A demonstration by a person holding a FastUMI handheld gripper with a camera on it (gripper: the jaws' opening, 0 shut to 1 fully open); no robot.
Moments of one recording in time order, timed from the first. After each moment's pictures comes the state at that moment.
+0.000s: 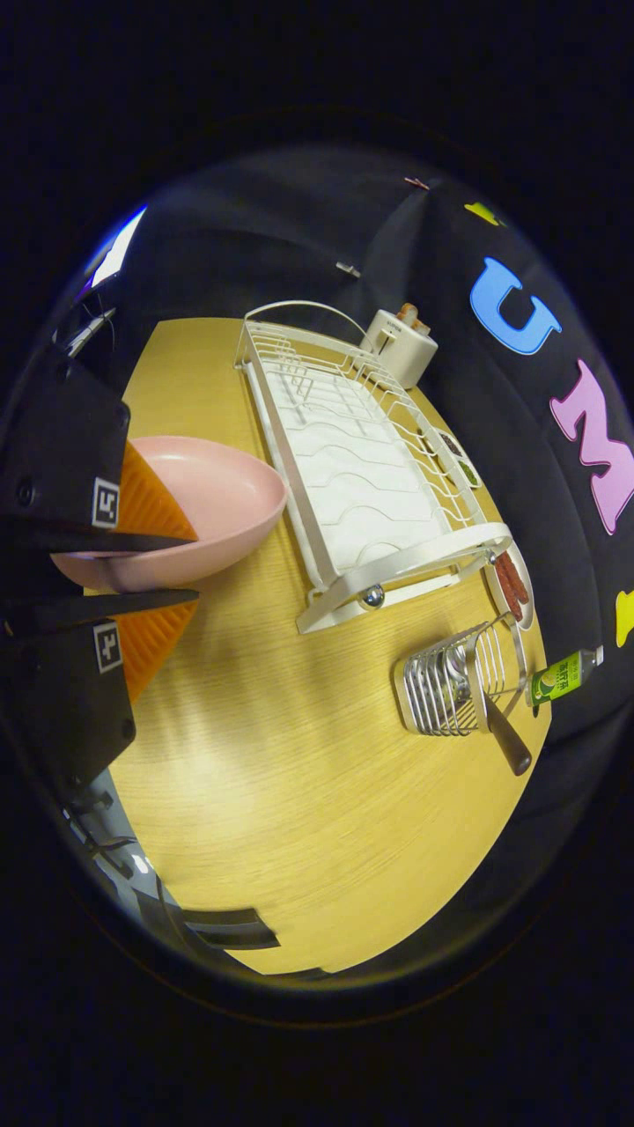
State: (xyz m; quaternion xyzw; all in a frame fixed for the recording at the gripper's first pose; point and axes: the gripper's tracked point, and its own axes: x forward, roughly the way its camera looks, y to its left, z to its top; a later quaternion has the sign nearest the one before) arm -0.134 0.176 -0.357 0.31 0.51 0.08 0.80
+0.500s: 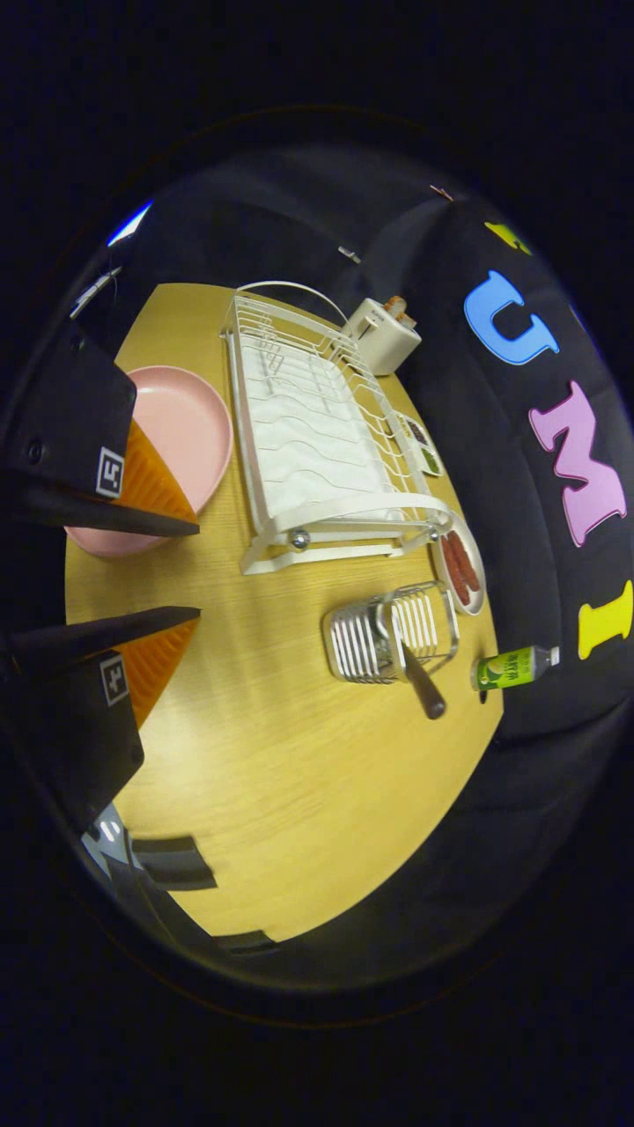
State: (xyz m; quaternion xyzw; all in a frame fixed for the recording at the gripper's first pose) arm -0.103 0.104 -0.327 0.25 0.43 0.05 0.87
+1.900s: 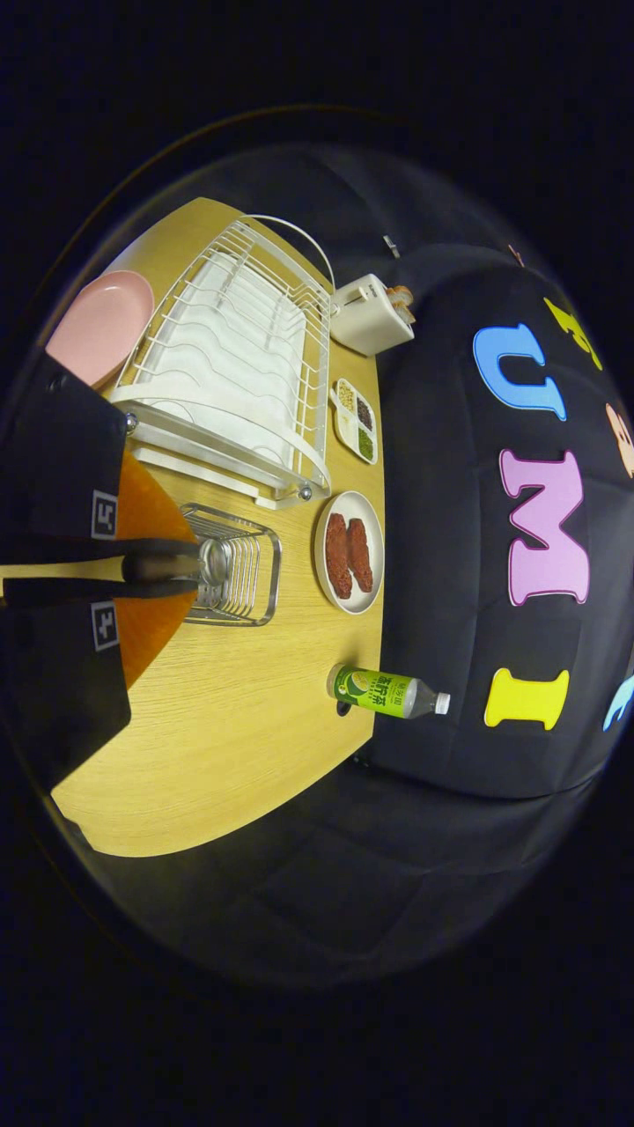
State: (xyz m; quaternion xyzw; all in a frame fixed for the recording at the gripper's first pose) arm 0.023 0.035 -0.330 0.11 0.34 0.06 0.93
